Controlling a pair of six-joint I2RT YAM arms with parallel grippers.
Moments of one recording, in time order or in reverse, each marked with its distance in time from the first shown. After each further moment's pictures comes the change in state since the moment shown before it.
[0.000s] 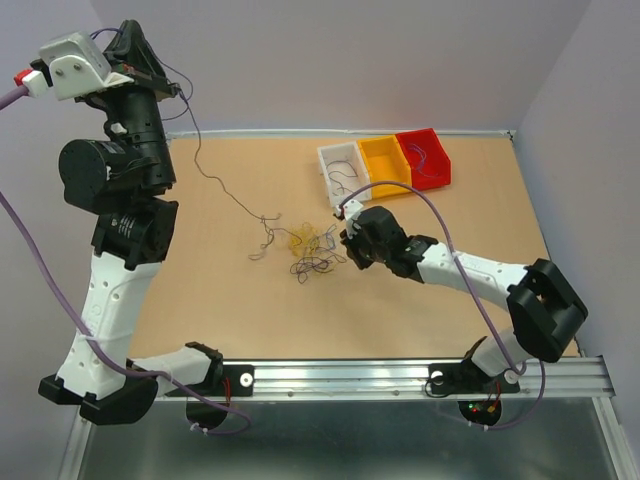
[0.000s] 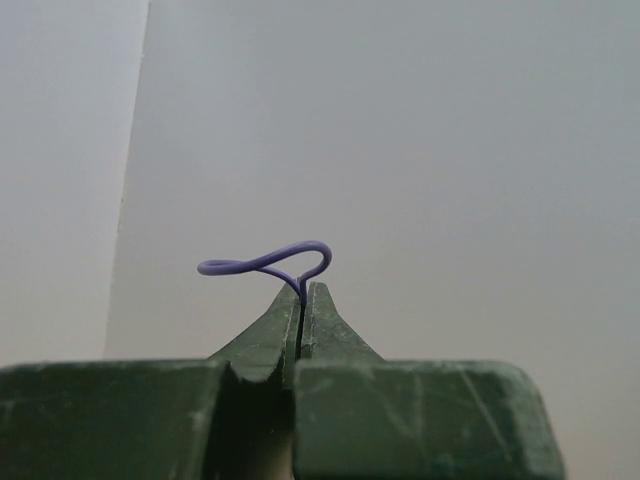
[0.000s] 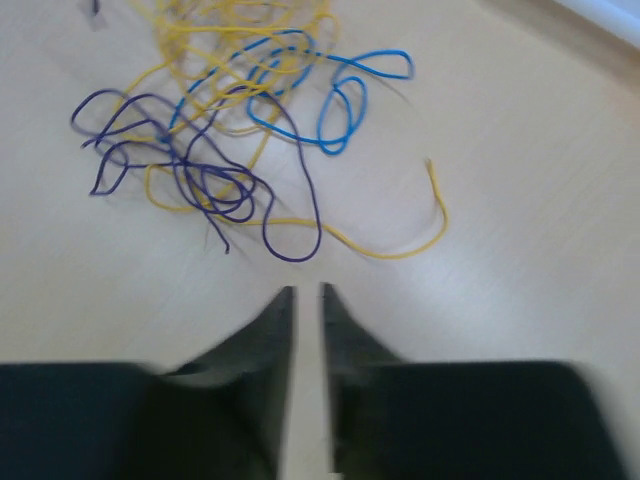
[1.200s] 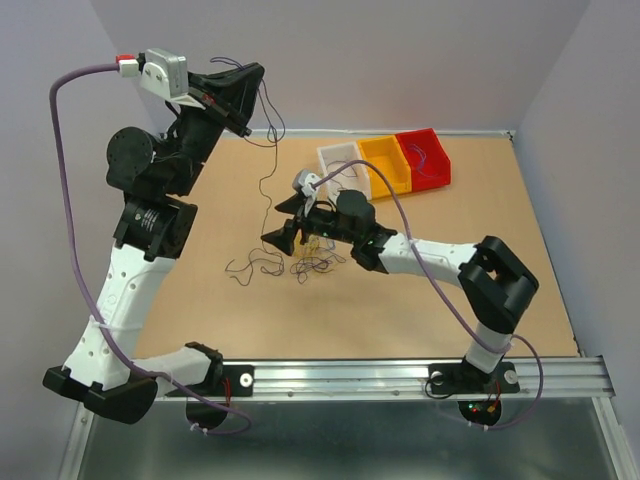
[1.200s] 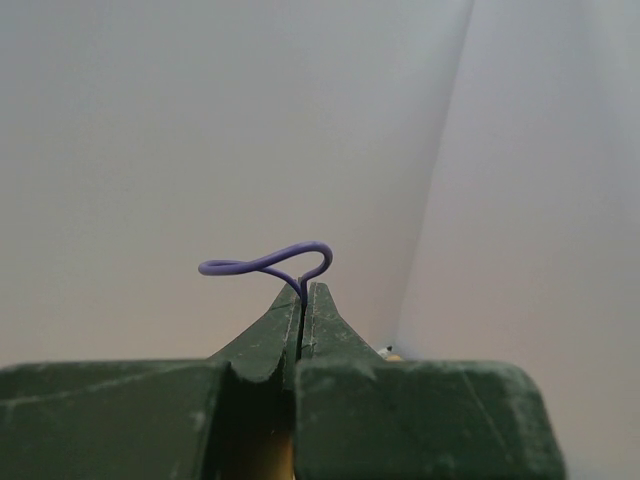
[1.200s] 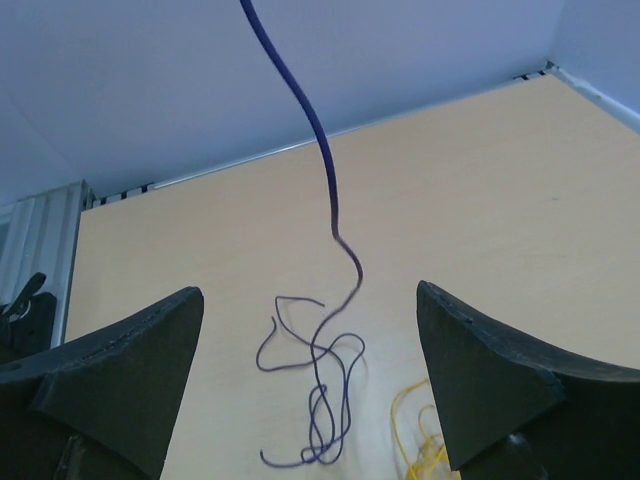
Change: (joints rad) left arm -0.006 -0.007 -0.154 -0.087 0.653 -0.332; right arm 0.082 0.239 0.197 0.759 -0.427 0.096
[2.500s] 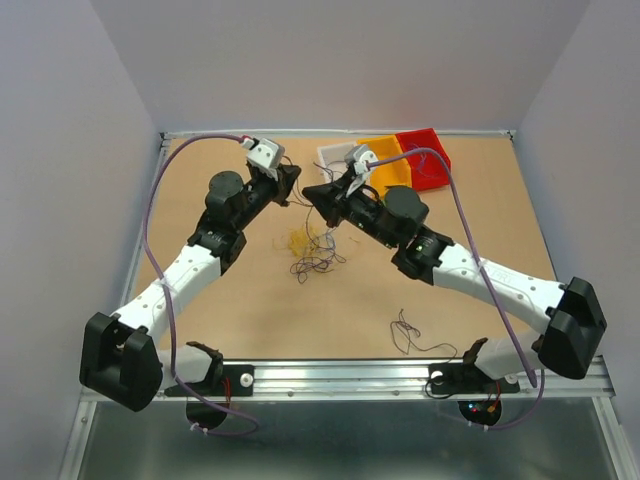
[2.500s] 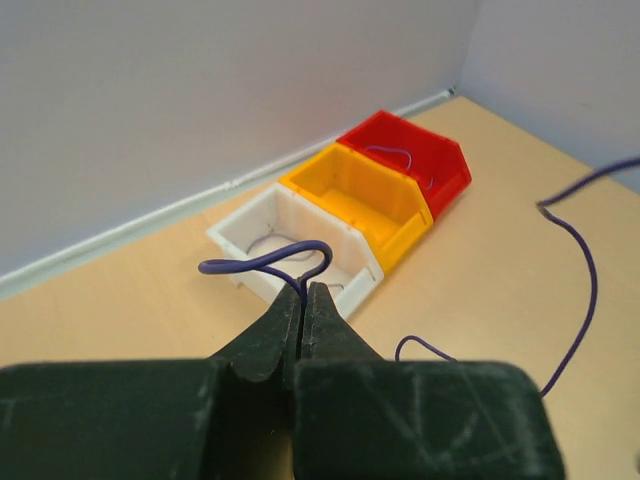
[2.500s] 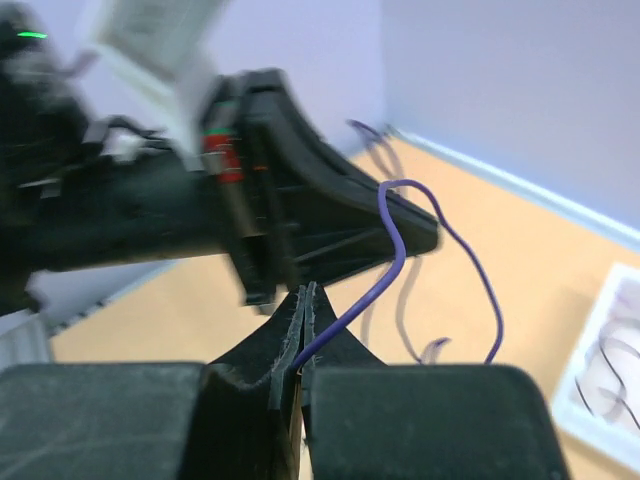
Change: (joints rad) left arm -0.002 0.065 -0.681 0.264 0.068 0.214; right arm 0.024 -0.386 -0.038 -0.202 0.360 0.065
